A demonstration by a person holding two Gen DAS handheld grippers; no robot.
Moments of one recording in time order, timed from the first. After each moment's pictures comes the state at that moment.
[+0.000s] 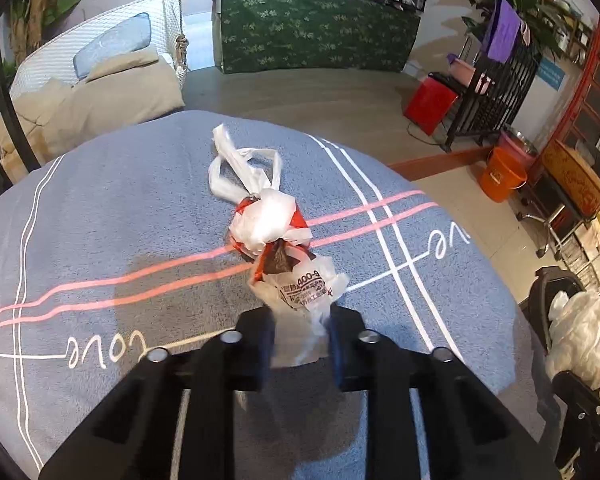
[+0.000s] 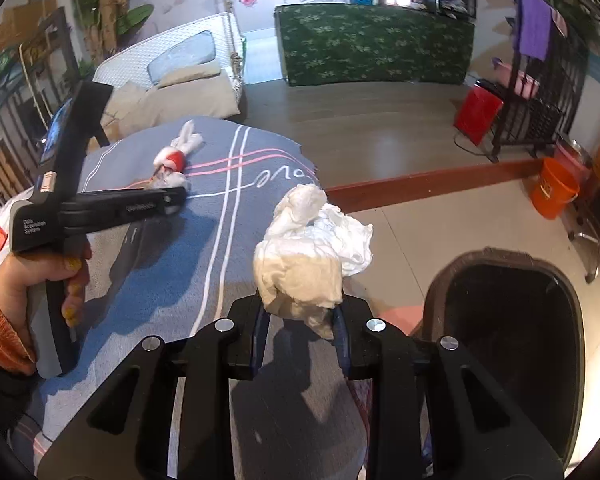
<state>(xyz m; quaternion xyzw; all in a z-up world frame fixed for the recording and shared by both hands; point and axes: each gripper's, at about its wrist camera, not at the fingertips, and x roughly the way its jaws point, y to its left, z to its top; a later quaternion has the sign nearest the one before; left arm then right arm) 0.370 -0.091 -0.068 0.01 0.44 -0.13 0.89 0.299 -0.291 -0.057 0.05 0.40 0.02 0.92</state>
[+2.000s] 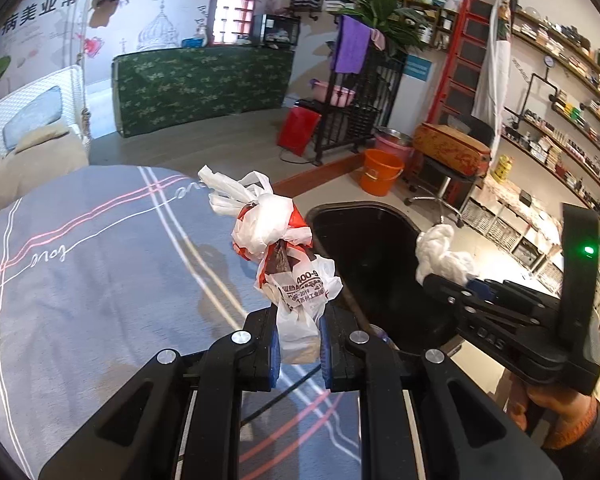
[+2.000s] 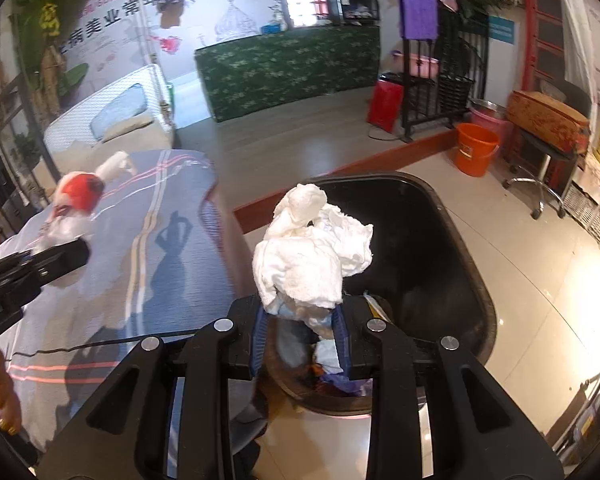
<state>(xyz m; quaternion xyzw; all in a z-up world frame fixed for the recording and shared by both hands) 0.179 -0.160 -0.023 0.04 0.34 -0.33 0.88 0.133 -0.378 -0.062 0.12 0.35 -0.11 0.92</state>
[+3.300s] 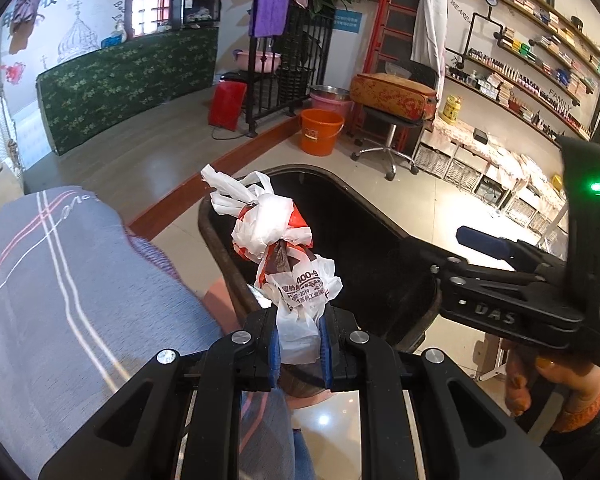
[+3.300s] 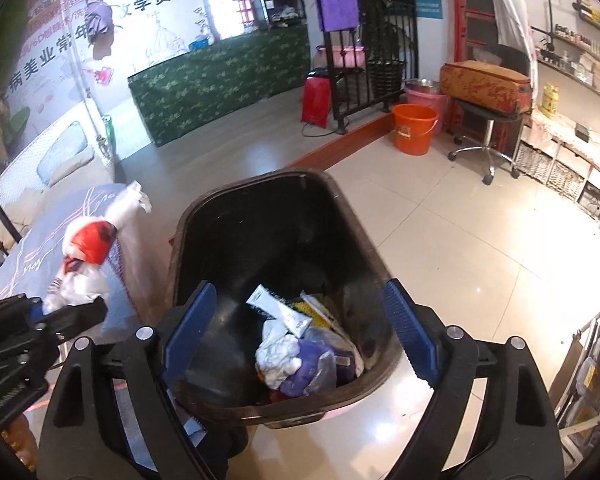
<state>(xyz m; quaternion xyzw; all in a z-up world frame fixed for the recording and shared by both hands) 0.174 -0.250 -0.055 0.12 0.36 -0.42 0.82 0.104 -0.443 -0.072 0.18 0.33 -0.21 0.90</state>
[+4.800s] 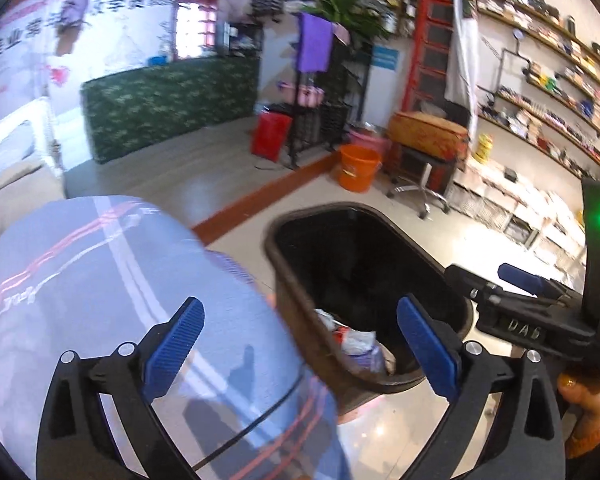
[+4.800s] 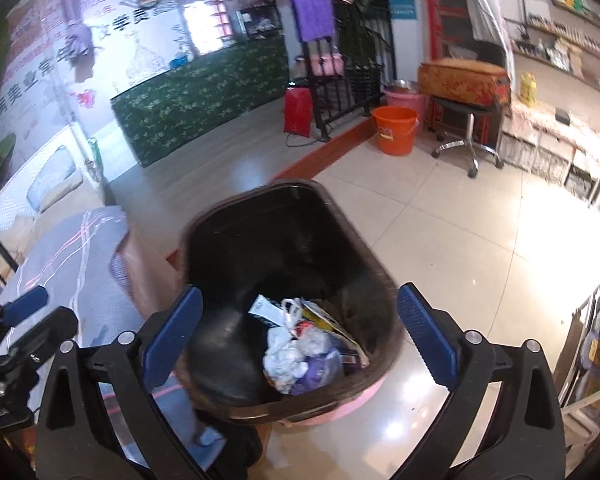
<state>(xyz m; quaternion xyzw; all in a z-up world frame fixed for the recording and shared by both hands) 0.177 -0.183 -0.020 0.08 0.31 -0.36 0.88 0.107 -0.405 -0.051 0.18 0.31 -0.24 0.90</state>
